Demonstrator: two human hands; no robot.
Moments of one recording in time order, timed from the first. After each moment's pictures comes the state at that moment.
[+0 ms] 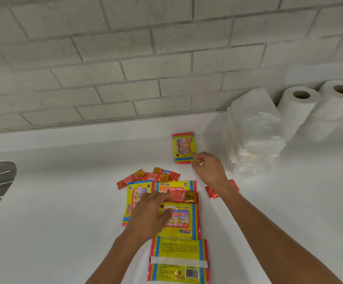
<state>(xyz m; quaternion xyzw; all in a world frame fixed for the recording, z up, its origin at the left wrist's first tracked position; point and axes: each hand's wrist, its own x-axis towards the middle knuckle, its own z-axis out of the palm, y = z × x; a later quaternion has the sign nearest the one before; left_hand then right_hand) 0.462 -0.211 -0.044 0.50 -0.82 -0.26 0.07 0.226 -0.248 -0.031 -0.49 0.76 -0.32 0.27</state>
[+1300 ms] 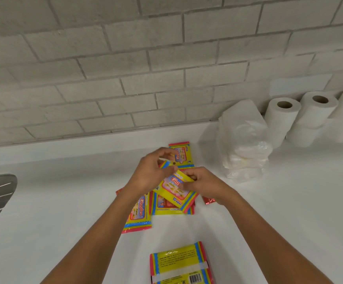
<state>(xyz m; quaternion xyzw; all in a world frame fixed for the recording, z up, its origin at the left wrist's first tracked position) 0.416 -0.268 0.062 0.44 -0.76 -0.41 0.26 0.236 -0.200 0.017 -0.51 0.60 -0.34 0.51</state>
